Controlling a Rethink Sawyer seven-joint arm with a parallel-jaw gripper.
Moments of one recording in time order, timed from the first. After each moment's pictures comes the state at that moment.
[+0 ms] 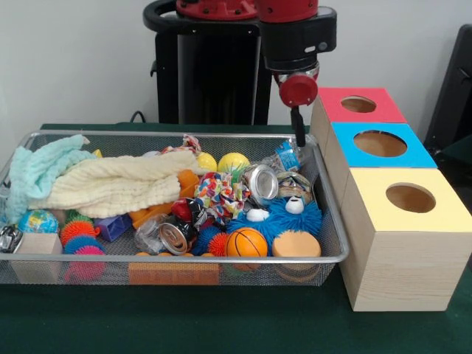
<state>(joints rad) -0.44 -0.77 0.33 2.09 -0.19 0.26 3.29</state>
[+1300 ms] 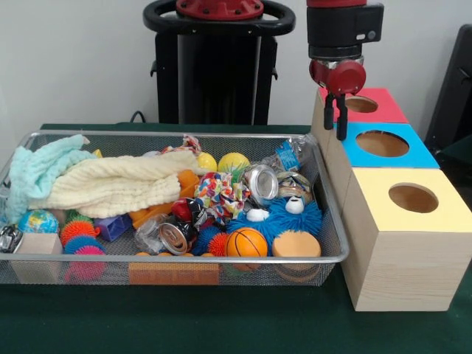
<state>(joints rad) -0.18 -0.80 0.16 2.09 -0.18 0.10 3.29</state>
